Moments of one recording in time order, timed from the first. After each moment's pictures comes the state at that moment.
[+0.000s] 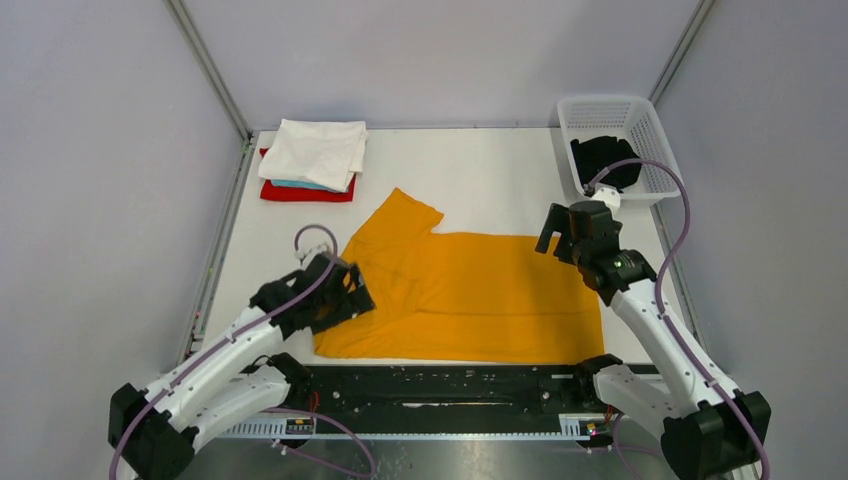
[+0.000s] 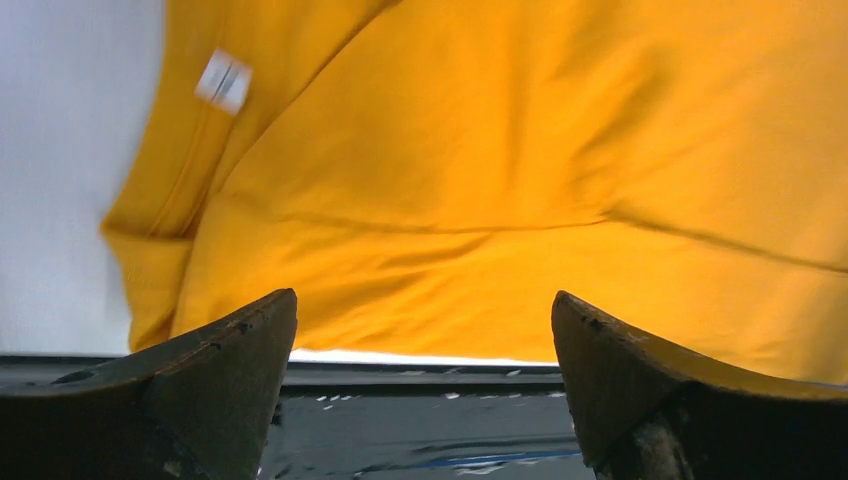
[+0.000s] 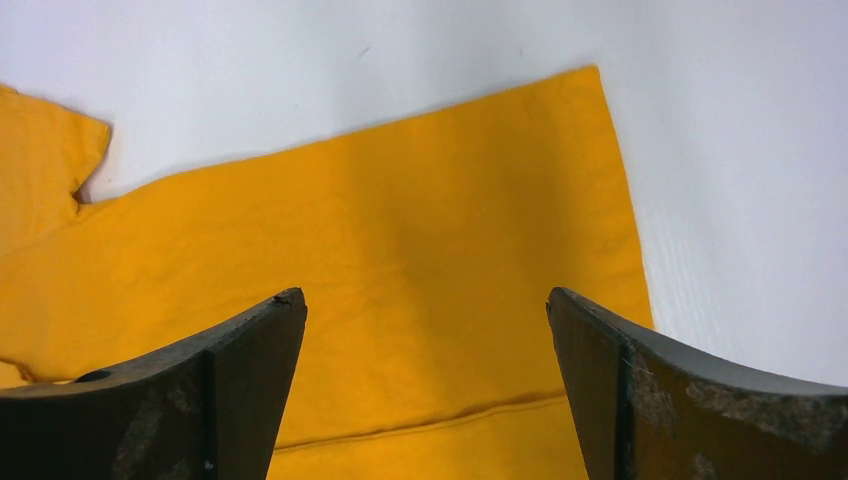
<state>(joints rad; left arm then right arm) -0.63 0.78 0.53 -0.84 -0.13 -1.01 0.30 0.94 0.81 -0.69 0.32 0.51</state>
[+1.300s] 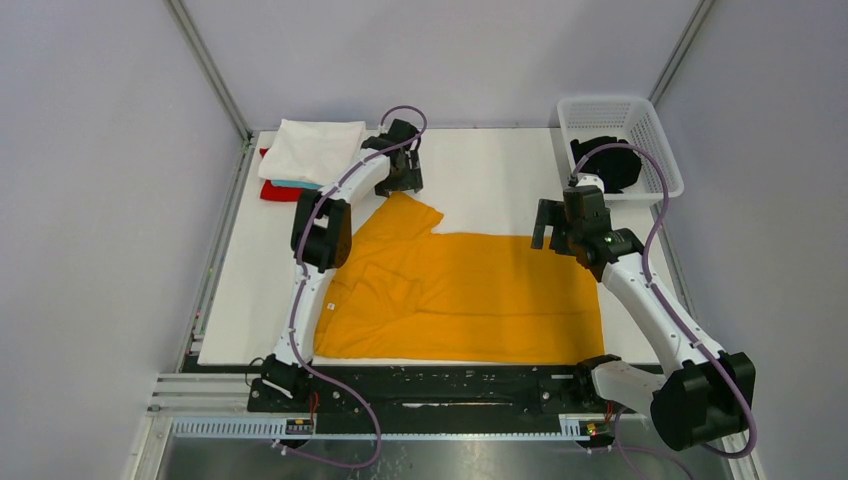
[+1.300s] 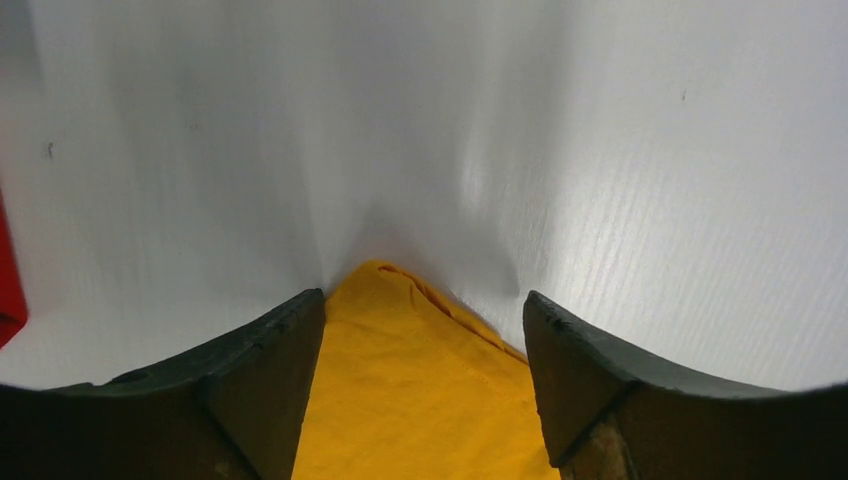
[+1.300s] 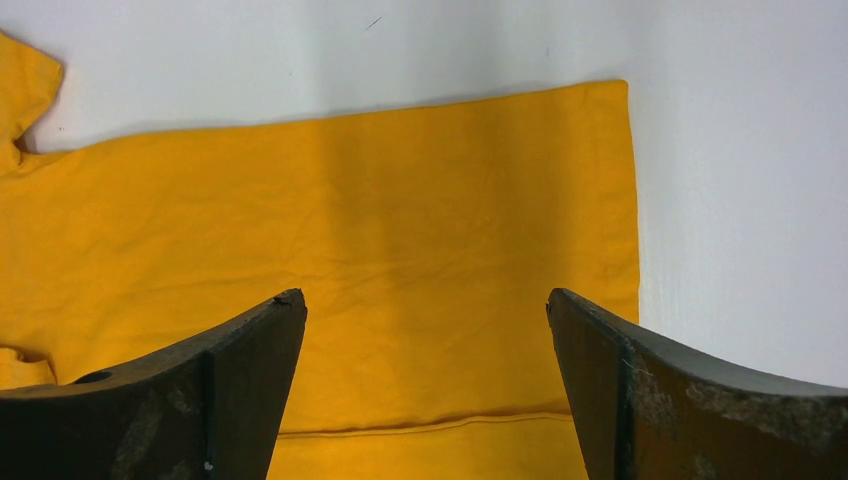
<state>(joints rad) -0.38 2.50 2.23 -0.81 -0.16 -0.50 0.25 1.13 0.91 -0.68 0.22 0.33</state>
